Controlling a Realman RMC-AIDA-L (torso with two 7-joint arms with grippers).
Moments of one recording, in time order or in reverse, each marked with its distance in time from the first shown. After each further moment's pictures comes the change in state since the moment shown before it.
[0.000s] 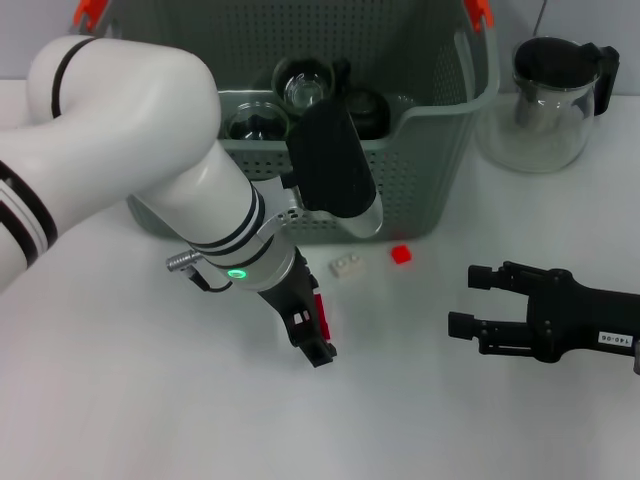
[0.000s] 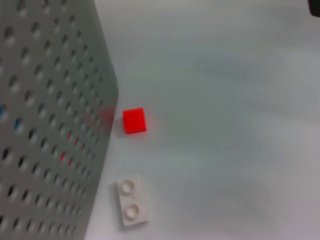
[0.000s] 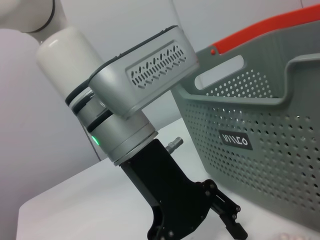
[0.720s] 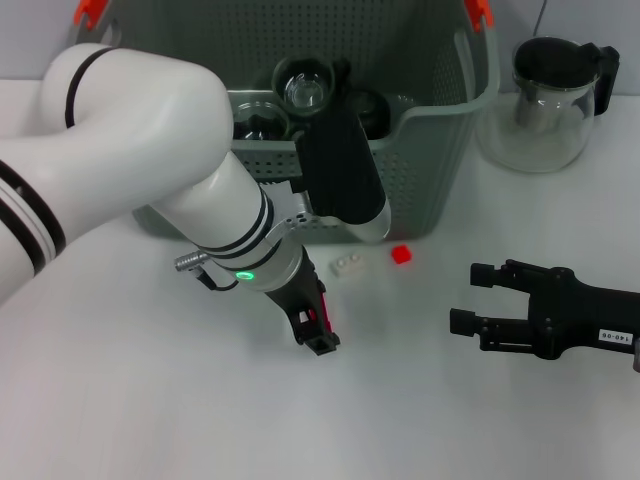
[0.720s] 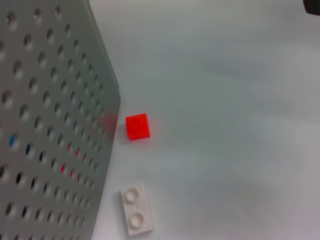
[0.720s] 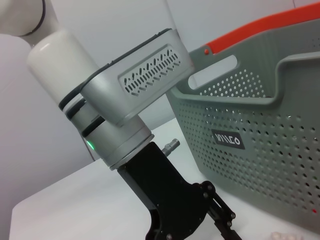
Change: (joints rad) left arm 0.000 -0.002 0.038 -0.001 0.007 -0.037 -0.016; right arm 0.000 0.000 0.004 0.003 0.000 0.014 0.000
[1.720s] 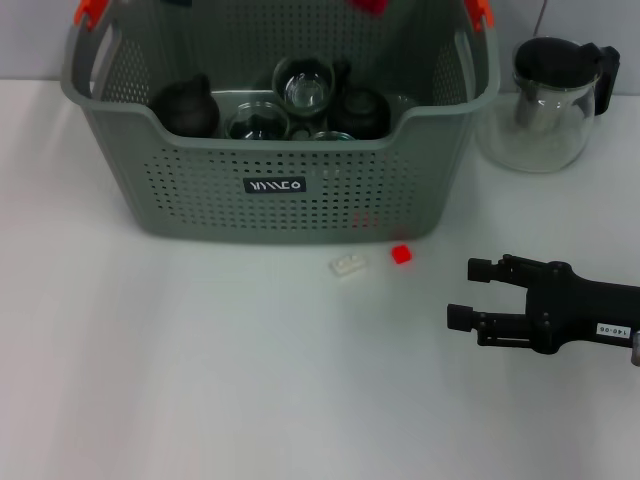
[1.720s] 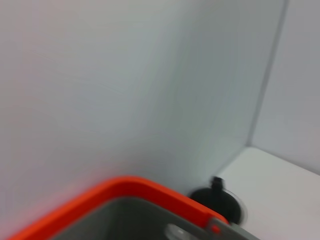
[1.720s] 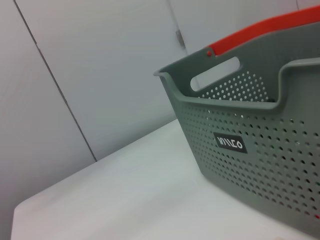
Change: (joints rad) left arm -0.201 0.128 -0.760 0.096 -0.319 0.107 -0.011; right arm 0.012 -0.002 -0.003 -0.004 0.000 -0.002 0.008
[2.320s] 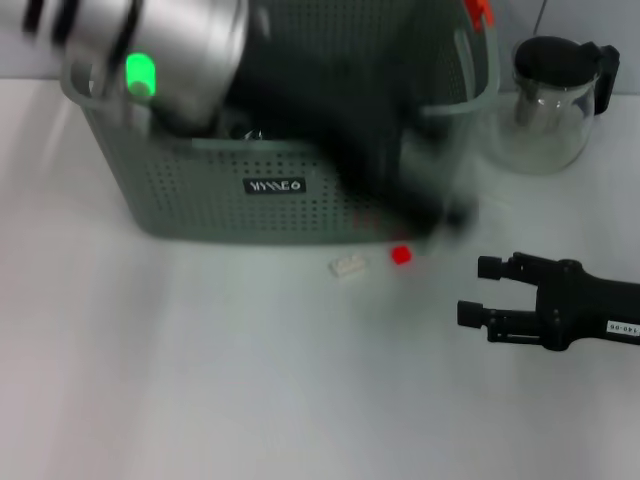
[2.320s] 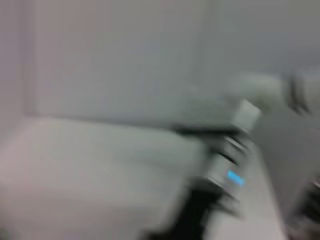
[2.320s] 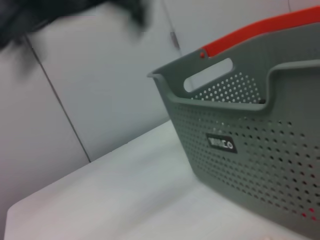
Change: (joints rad) left arm 0.180 -0.097 0.104 0.339 -0.227 0.524 0.183; right arm -0.003 -0.013 0.008 0.002 0.001 0.000 0.004
